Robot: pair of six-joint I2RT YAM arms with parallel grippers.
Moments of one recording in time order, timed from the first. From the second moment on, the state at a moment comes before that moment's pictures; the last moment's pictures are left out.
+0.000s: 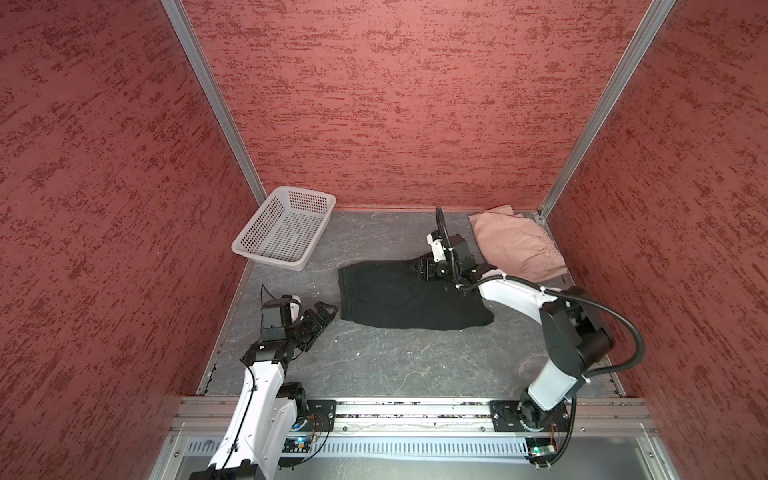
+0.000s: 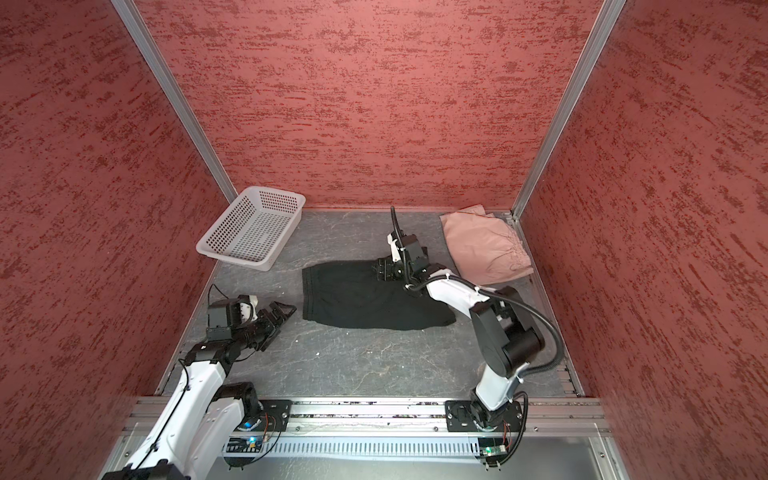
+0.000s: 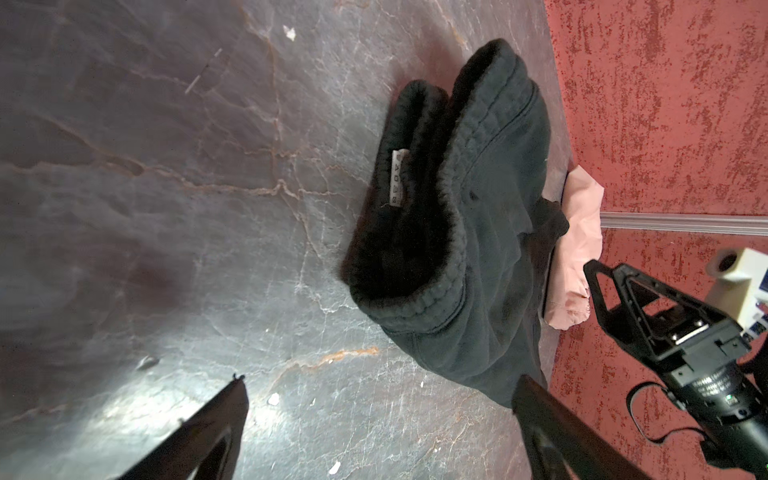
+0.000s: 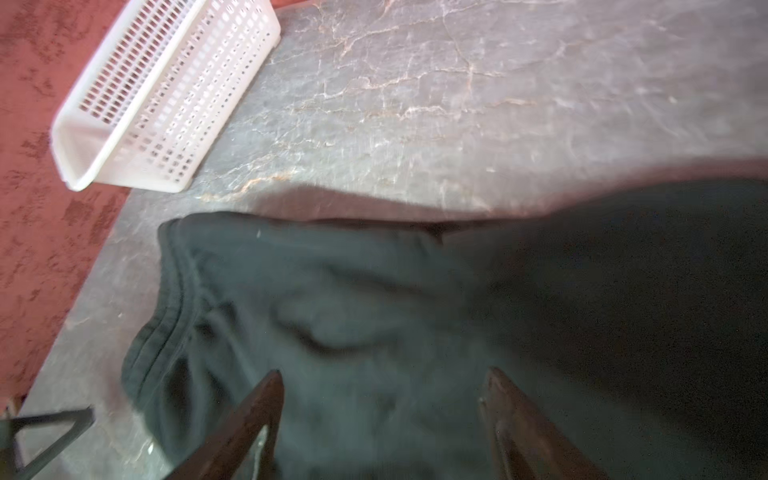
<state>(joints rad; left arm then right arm) 0.10 0.75 0.36 -0.44 0.51 -0.77 0.52 1.65 1.00 -0.01 -0.21 0.43</state>
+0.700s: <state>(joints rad) -0.13 1.21 0.53 -0.16 0.46 -0.58 0.39 1.36 0.52 0.04 -0.20 0.59</state>
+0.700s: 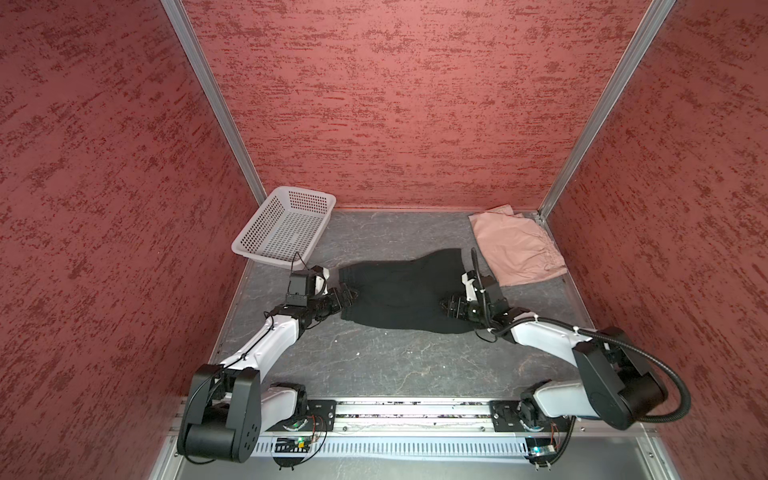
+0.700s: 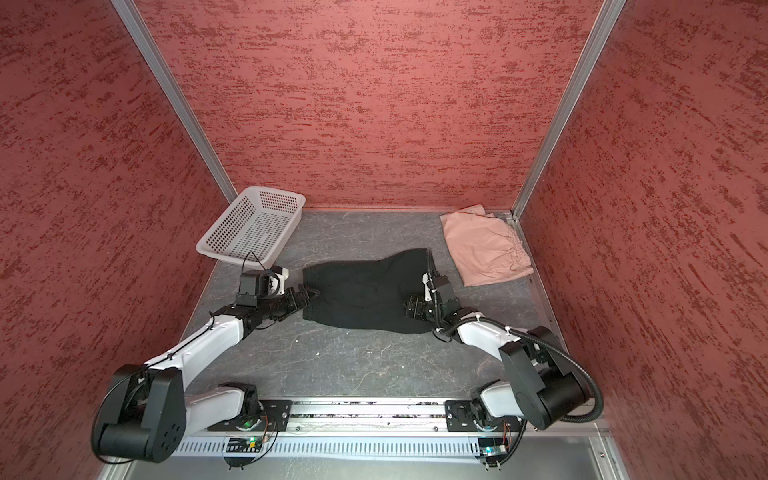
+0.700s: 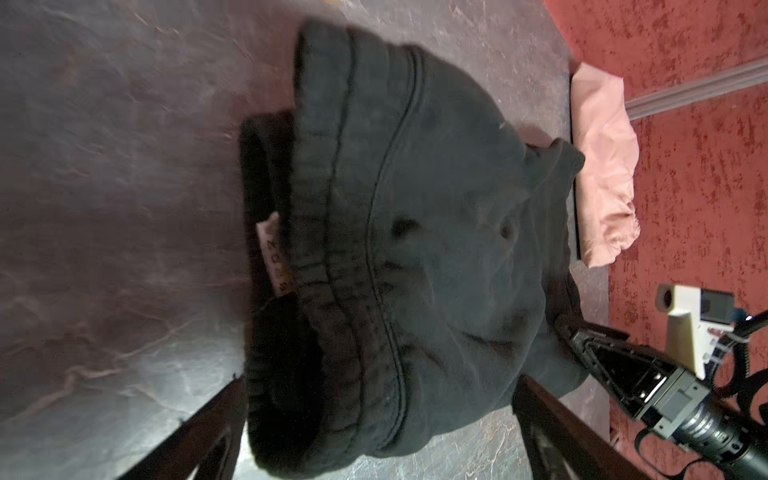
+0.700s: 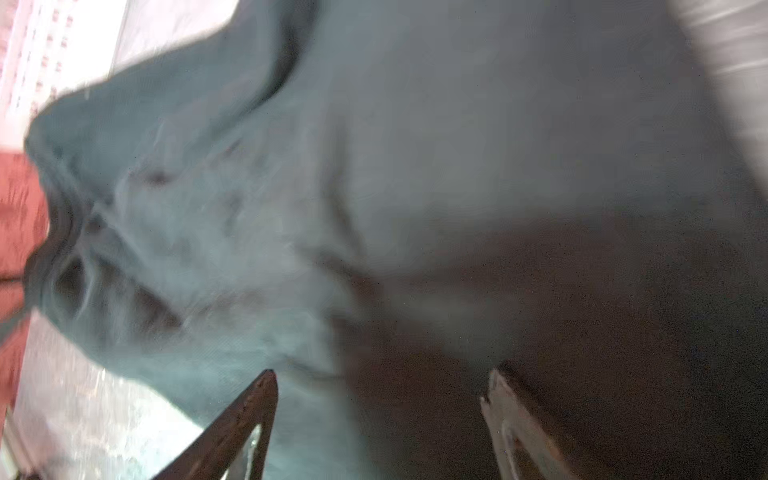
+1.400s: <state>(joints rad) -0.45 1.18 0.43 -0.06 0.43 -0.80 0.39 1.24 0.77 -0.21 -0.27 0.37</state>
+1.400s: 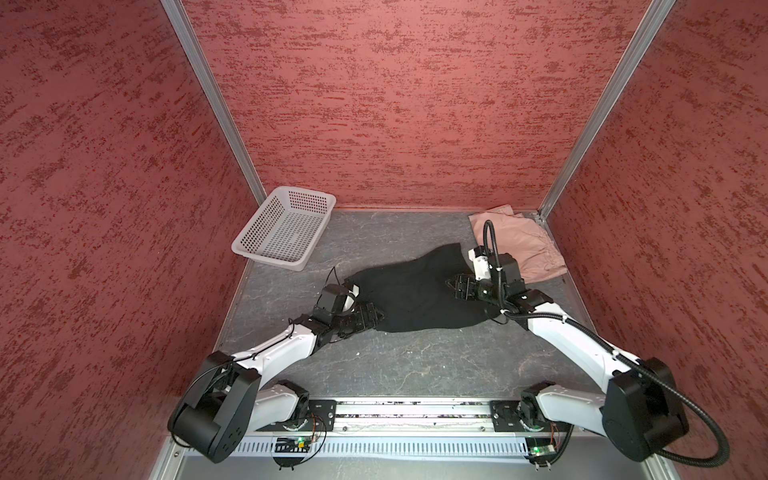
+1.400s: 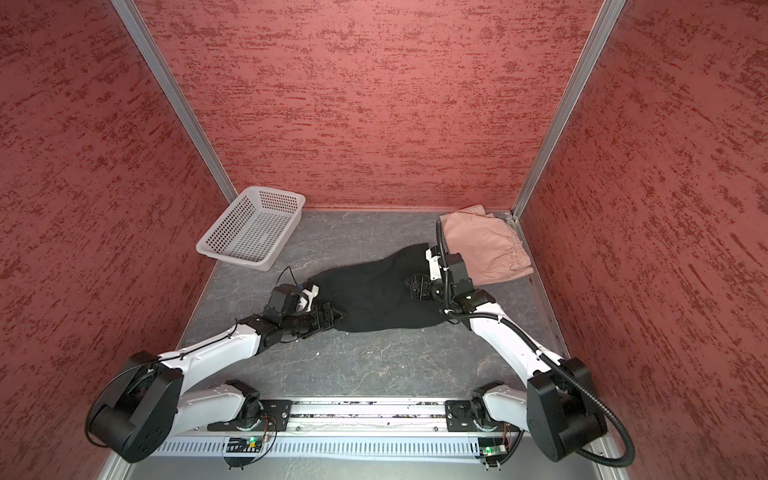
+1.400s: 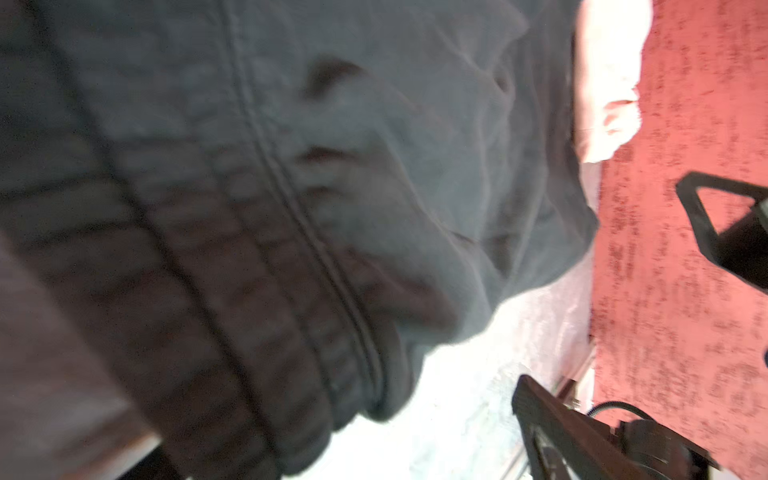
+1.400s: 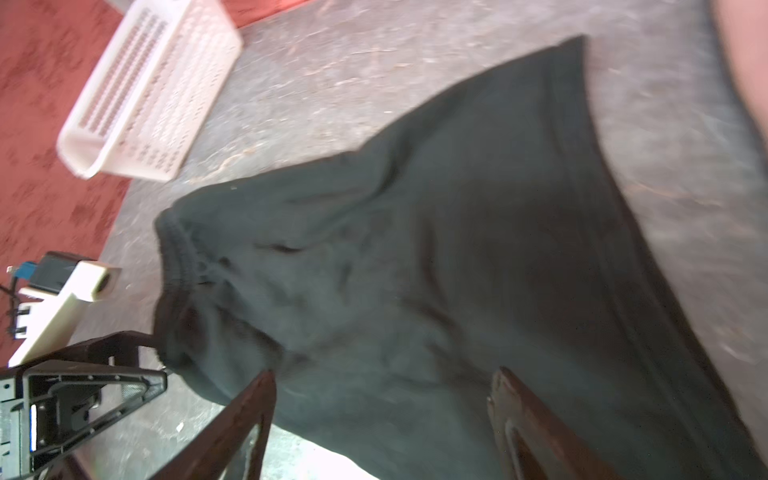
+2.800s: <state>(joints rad) 0.47 0.68 0.60 -0.62 0.78 -0.70 1.27 1.96 1.08 0.08 0.55 -0.38</state>
